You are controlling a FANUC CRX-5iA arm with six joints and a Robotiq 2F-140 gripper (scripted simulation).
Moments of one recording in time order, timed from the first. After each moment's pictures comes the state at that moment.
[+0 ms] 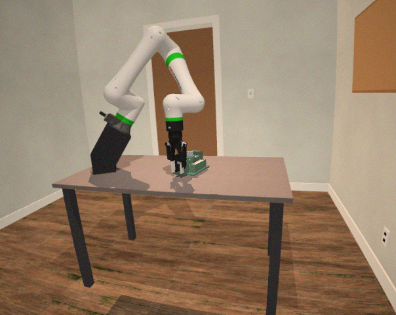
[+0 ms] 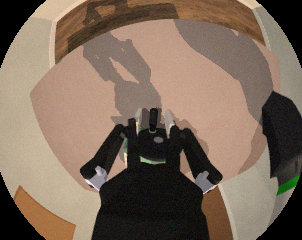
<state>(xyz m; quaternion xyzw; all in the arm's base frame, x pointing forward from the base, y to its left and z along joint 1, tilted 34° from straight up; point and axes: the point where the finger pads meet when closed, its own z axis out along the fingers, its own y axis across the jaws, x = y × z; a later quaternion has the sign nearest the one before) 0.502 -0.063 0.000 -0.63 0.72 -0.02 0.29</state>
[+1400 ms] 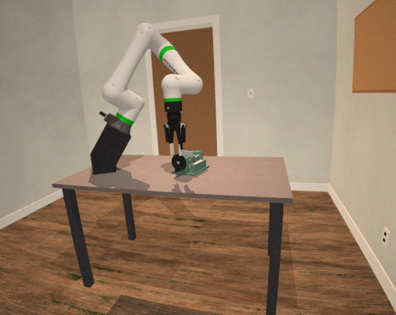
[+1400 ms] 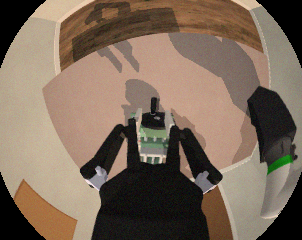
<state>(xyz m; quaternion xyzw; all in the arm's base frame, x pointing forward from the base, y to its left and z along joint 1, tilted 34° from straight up) 0.457 -0.098 0.083 -0.63 0.72 -0.02 0.29</state>
